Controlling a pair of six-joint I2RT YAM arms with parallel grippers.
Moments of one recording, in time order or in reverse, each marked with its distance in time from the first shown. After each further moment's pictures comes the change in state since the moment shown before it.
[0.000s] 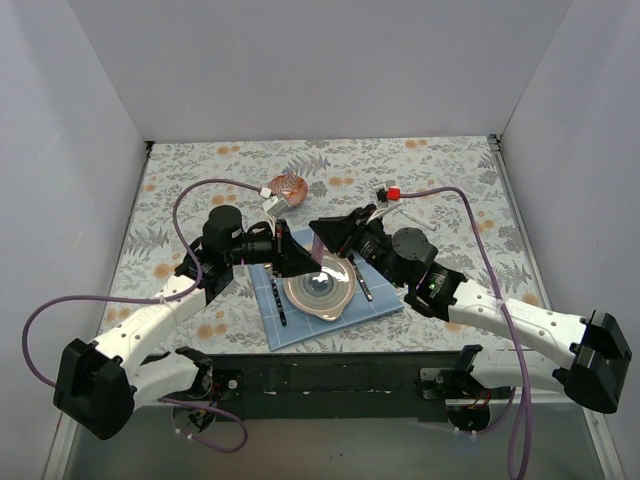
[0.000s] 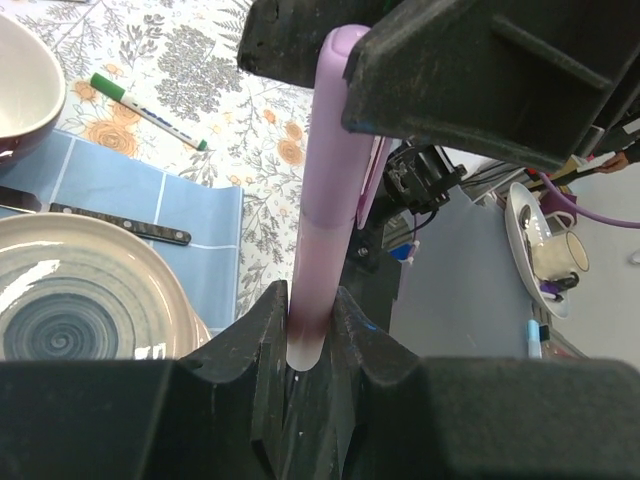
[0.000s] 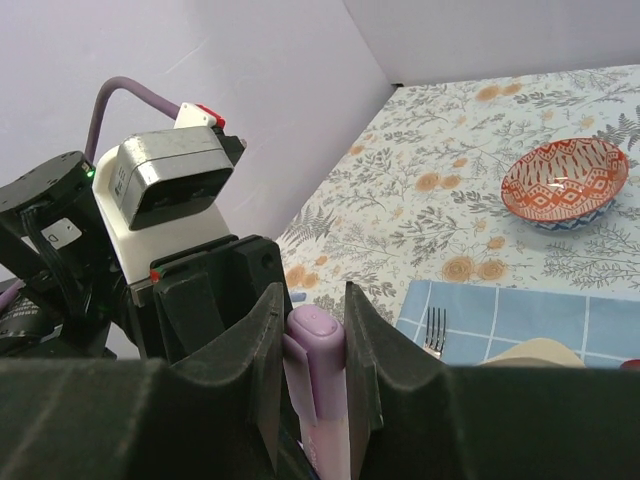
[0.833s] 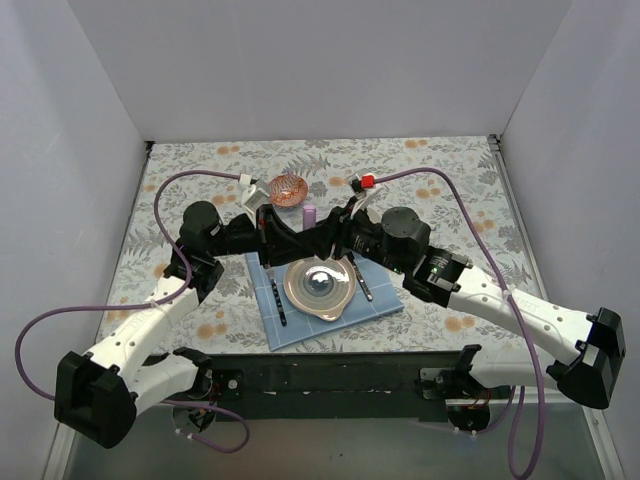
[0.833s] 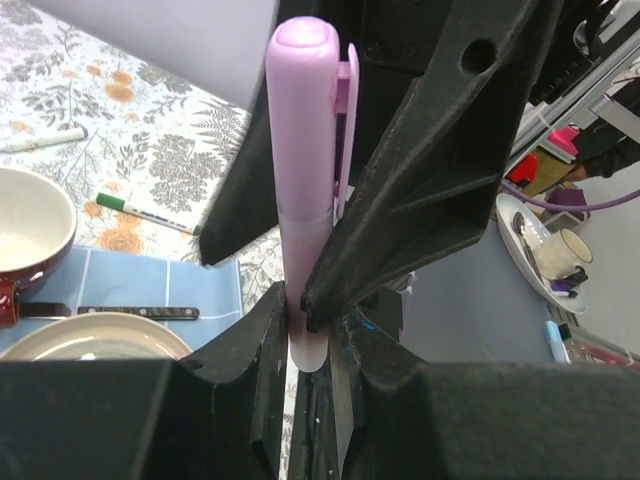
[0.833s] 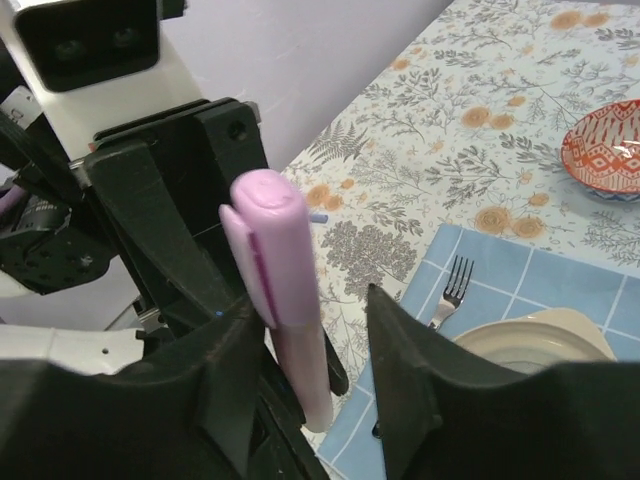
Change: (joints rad) left arm 0.072 -0.043 0.020 0.224 0.164 -0.045; right arm -0.026 0.039 0.206 -0.287 -0.209 -0.077
